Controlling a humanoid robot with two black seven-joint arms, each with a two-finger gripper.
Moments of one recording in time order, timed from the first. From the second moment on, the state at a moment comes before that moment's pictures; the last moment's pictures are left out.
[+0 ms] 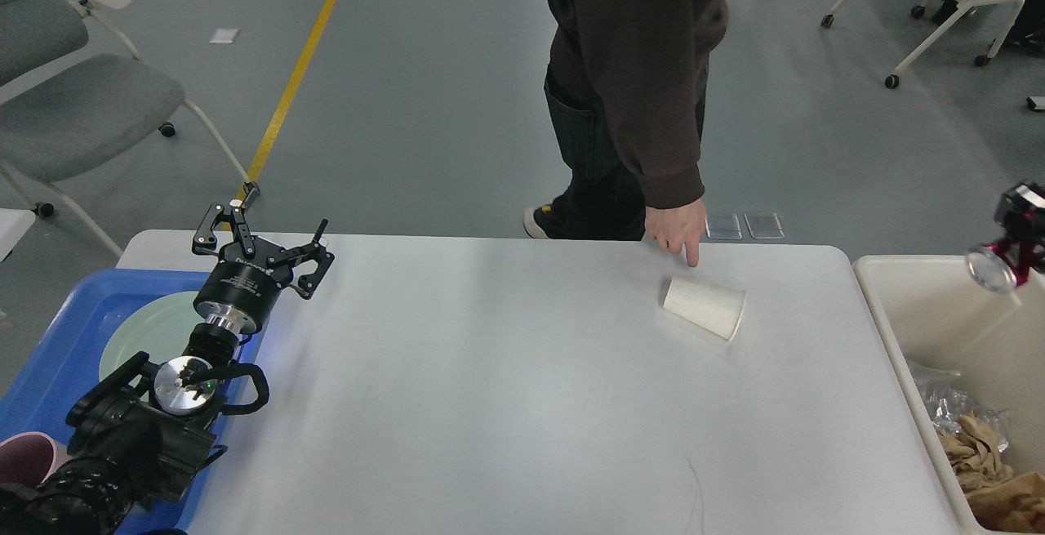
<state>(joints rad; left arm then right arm) -0.62 0.14 -1.12 -0.33 -0.16 -0.71 -0.07 1.65 -0.83 -1.15 1.04 0.20 0.09 -0.21</state>
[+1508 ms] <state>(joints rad) -0.62 0.14 -1.12 -0.33 -0.16 -0.71 -0.07 2.10 -0.28 -1.28 1.12 0.21 0.50 -0.20</state>
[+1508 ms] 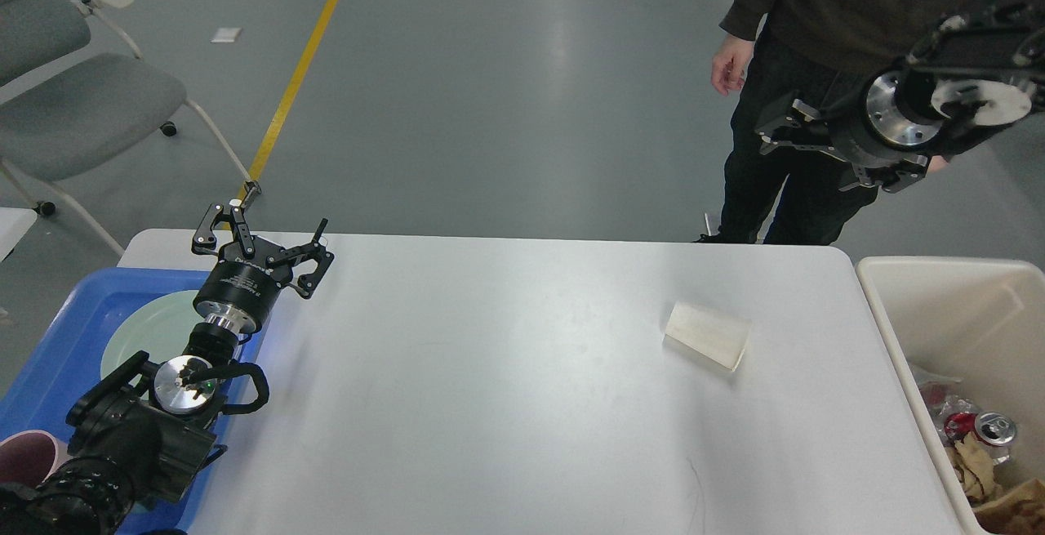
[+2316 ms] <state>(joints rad) -0.62 0.14 -1.12 -0.33 -0.16 -0.71 -0.07 1.35 -0.23 -0.98 0.71 0.20 0.35 -0.21</state>
